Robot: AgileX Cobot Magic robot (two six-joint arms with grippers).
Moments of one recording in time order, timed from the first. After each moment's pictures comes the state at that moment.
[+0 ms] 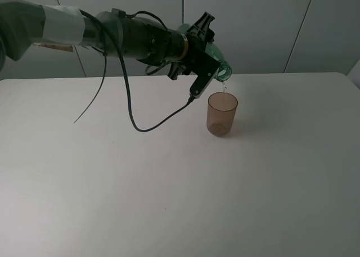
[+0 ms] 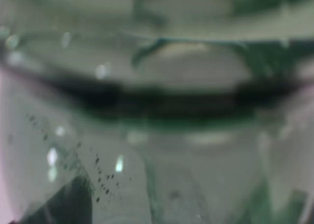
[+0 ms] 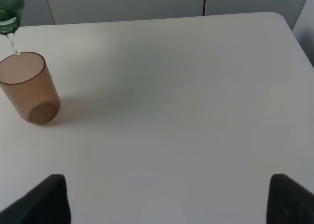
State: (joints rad) left arm -0.69 2.31 -1.78 1.71 0.09 0.14; right arm -0.02 0.00 -0.50 -0.01 1.10 0.04
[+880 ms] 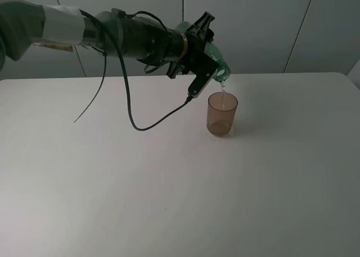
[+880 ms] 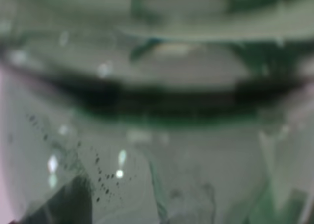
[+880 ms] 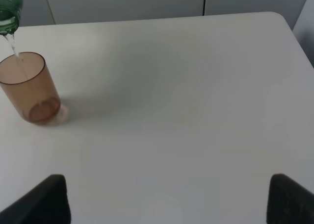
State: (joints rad) left arm -0.69 2.31 -1.78 1.74 0.10 0.15; right arm -0.02 0.00 -0.50 -0.01 1.10 0.04
